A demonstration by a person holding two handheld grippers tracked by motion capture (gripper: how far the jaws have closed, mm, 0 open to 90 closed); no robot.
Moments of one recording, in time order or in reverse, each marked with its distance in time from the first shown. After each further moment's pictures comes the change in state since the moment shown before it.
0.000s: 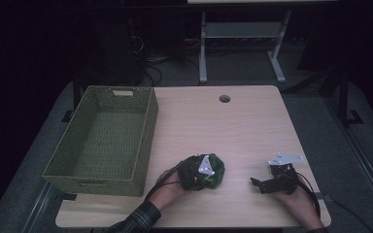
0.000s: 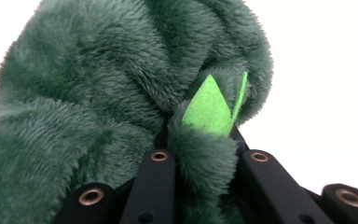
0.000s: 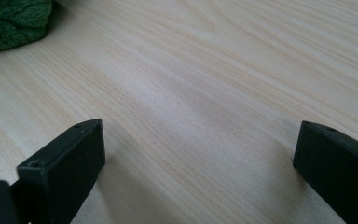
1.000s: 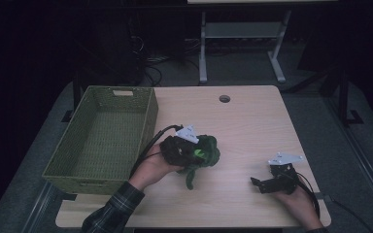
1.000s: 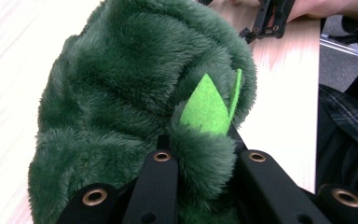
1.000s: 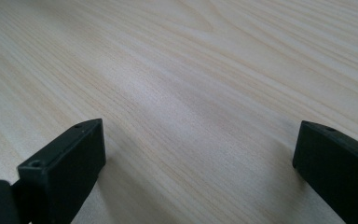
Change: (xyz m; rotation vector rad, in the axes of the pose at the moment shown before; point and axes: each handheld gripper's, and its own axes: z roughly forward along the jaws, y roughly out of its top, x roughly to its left) left arm 0.036 0.032 -0.095 -0.126 -0.083 -0.087; right arm 0.000 0.000 0.000 0.003 -0.004 0.013
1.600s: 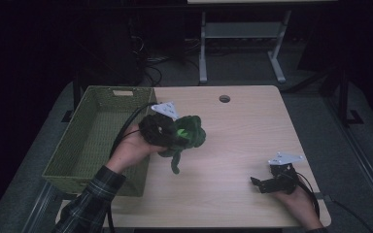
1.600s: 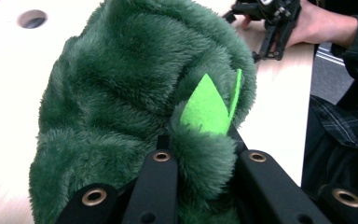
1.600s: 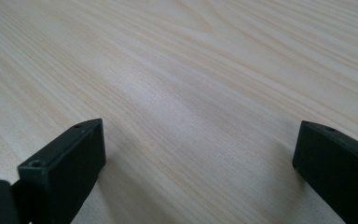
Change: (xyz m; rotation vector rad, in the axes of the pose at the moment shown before) left arm 0.027 0.013 -0.073 -0.023 0.038 -0.044; right arm 0.000 0.000 0.000 0.000 -0.004 -0.001
